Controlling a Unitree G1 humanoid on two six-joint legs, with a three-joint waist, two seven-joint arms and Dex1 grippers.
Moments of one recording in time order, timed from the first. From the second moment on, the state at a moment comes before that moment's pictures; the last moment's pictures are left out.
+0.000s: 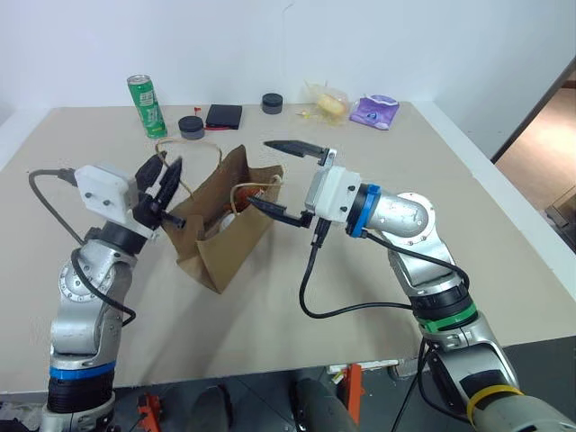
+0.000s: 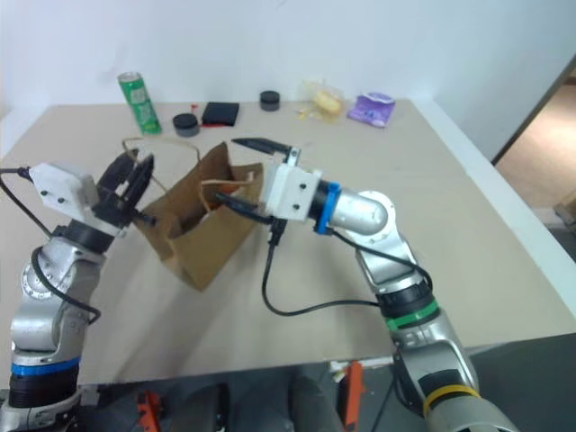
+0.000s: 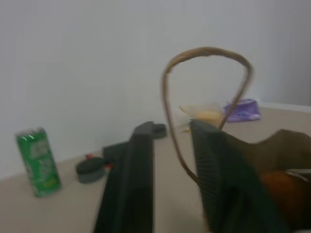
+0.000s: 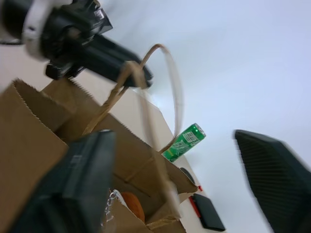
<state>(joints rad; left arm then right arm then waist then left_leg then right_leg) -0.23 0.40 0.23 -0.39 -0.48 0.22 -0.37 -0.72 -0.37 0.21 -0.09 0.12 -0.09 0.79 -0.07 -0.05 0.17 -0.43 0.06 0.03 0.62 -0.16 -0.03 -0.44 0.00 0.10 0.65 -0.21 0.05</state>
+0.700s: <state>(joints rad) 0.04 0.72 0.46 -0.50 -1.10 0.68 -0.63 -0.55 -0.37 0.28 -0.23 0.47 0.61 0.84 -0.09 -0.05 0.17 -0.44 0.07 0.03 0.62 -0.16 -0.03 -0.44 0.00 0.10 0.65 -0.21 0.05</state>
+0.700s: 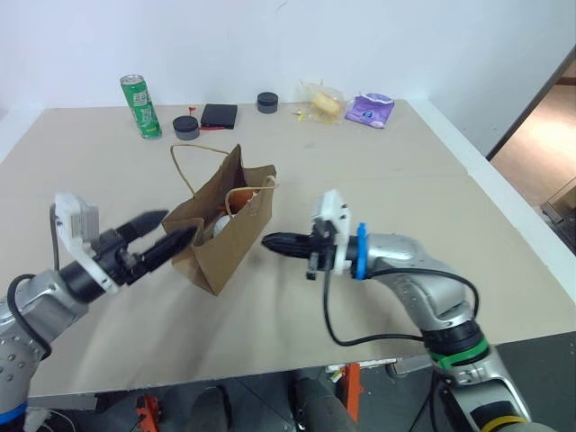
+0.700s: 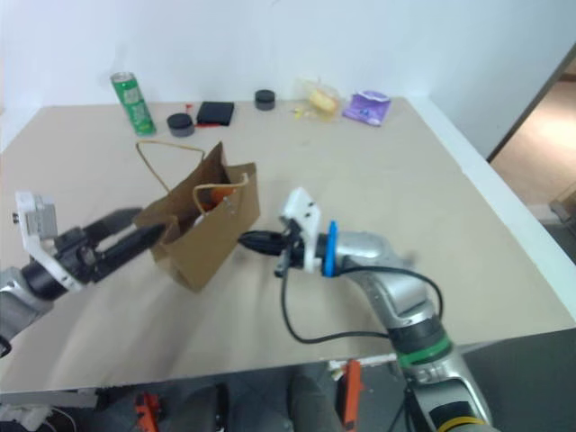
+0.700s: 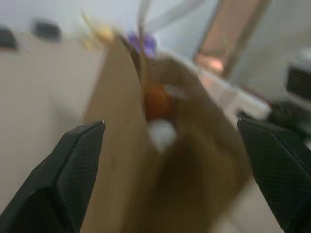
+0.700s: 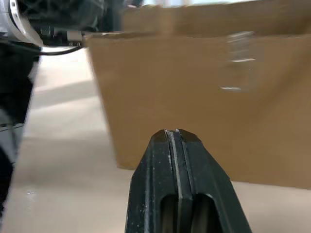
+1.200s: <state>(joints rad) 0.00 0.65 0.30 -0.50 -0.86 0.59 -0.65 -0.69 -0.15 0.35 -0.01 0.31 0.52 0.74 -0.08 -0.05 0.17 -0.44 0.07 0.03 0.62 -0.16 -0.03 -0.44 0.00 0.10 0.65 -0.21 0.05</state>
